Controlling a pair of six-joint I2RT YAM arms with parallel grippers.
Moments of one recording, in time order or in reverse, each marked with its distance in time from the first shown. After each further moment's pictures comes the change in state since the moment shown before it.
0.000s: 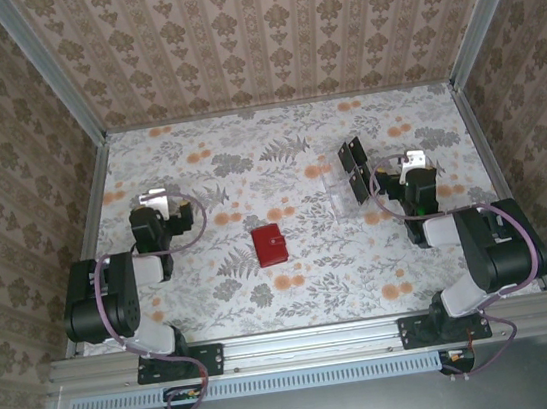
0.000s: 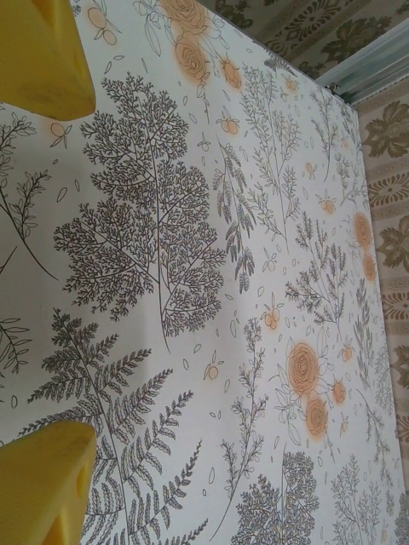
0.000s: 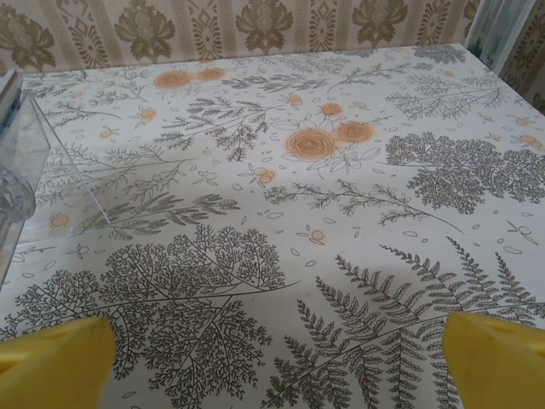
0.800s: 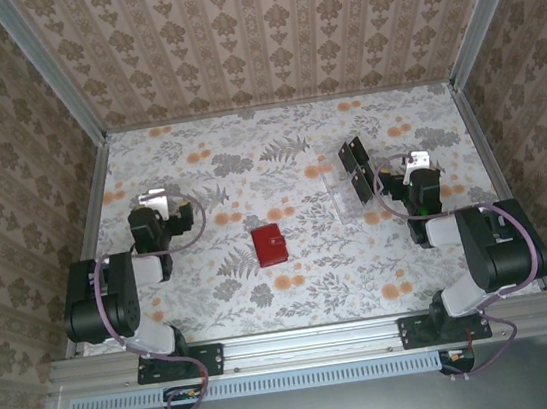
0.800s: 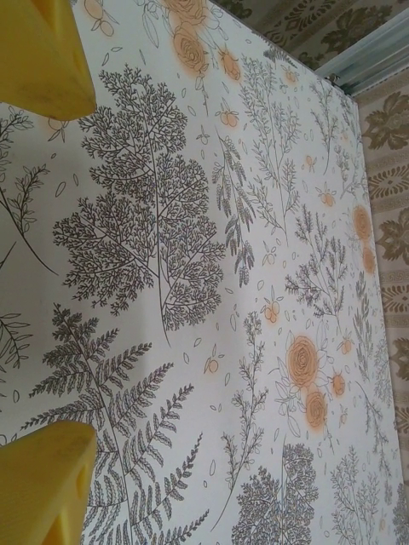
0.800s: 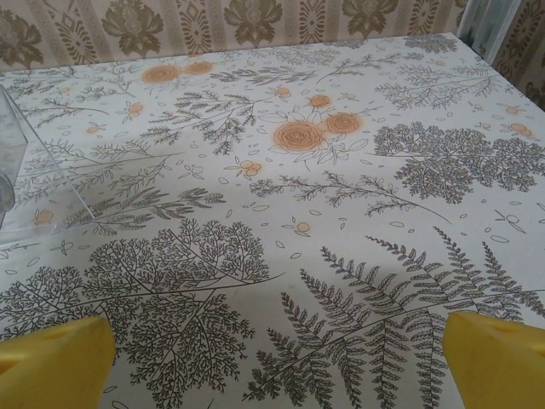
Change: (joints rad) left arm 0.008 0.000 0.000 0.000 0.032 0.000; right arm -0.031 0.000 -0.010 0.000 -0.028 0.005
